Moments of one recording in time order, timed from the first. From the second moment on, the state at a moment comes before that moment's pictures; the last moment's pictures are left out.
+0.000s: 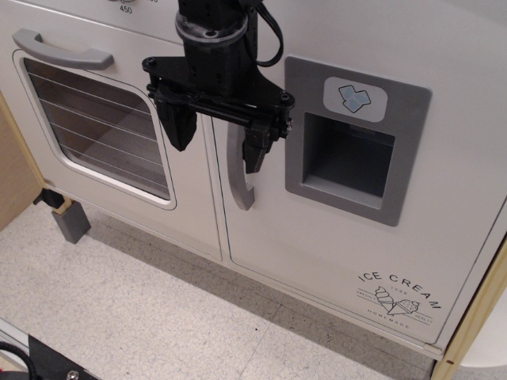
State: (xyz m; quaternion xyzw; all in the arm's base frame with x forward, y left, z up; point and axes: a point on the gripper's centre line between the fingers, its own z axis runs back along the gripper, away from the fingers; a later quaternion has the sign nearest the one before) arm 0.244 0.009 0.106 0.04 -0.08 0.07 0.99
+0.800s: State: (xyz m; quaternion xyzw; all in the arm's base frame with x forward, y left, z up) arm 0.259 0.037 0.056 0.04 -0.05 0.05 1.00
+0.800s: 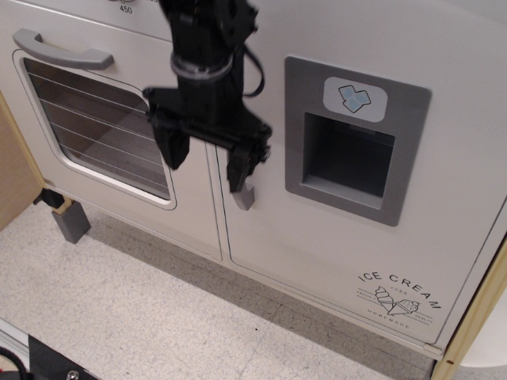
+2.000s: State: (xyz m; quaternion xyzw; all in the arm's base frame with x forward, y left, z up) arm 0.314 0.032 0.017 0.03 -0.16 0.02 0.99
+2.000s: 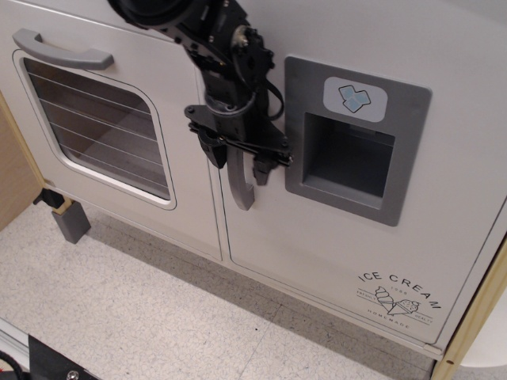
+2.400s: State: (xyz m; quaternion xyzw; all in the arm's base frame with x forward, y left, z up) arm 0.311 0.033 0.014 0.03 -0.17 0.02 0.98
